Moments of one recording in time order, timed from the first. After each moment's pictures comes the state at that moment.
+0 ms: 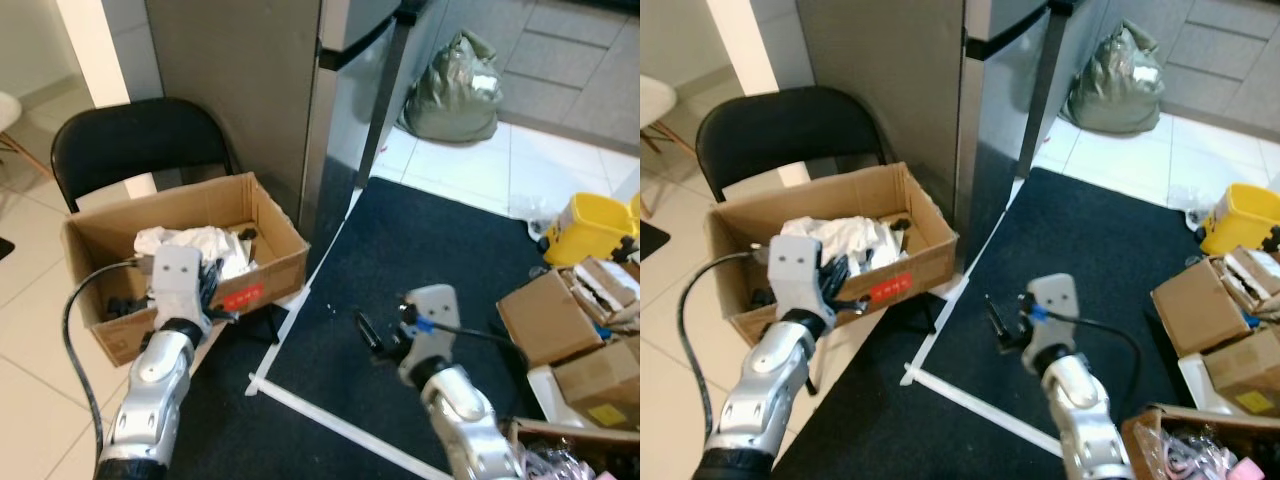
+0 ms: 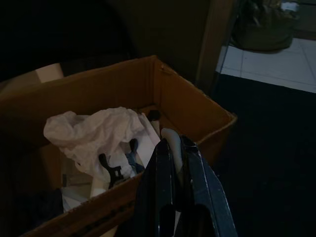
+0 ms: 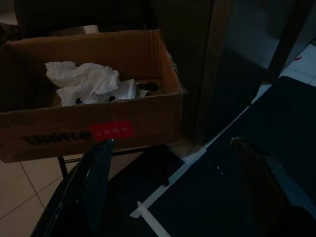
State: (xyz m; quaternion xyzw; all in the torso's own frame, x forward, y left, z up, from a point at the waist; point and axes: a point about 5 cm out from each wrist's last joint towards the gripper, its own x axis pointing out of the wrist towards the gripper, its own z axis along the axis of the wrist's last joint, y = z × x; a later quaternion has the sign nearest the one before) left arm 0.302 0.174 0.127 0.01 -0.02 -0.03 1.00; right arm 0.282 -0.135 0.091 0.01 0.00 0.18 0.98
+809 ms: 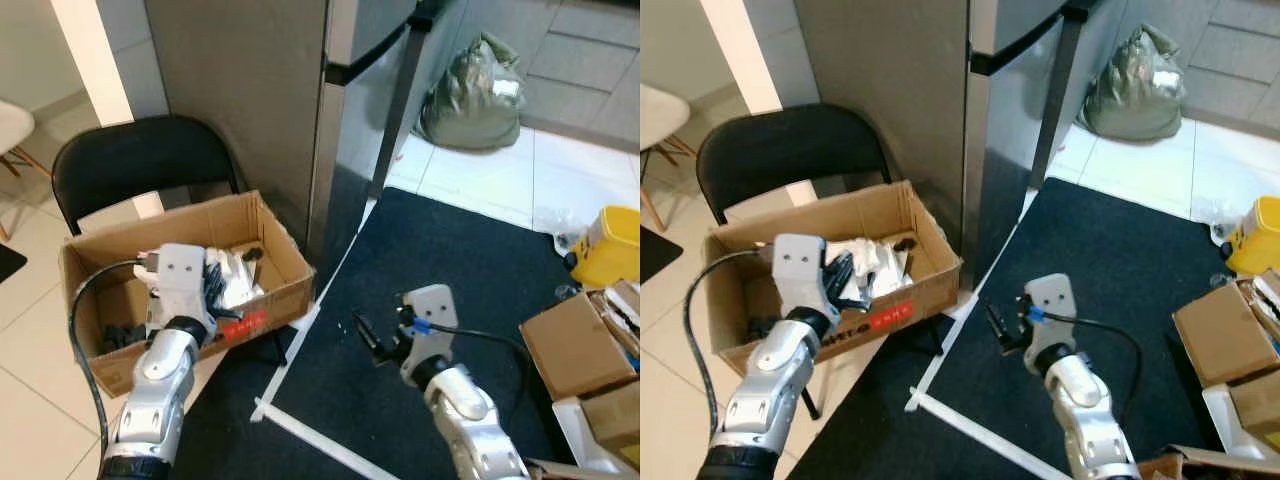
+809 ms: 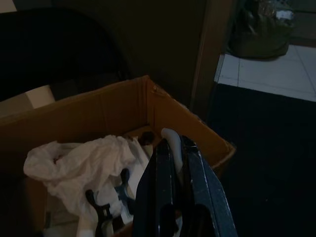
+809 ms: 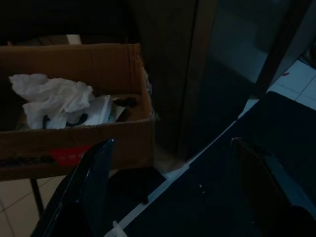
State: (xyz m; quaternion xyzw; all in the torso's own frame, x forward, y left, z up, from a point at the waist) left arm 0.303 0.165 0.128 0.01 -0.02 -0.05 1.00; right arm 0.282 -0.146 0.092 -0.01 0.00 0.17 0.99
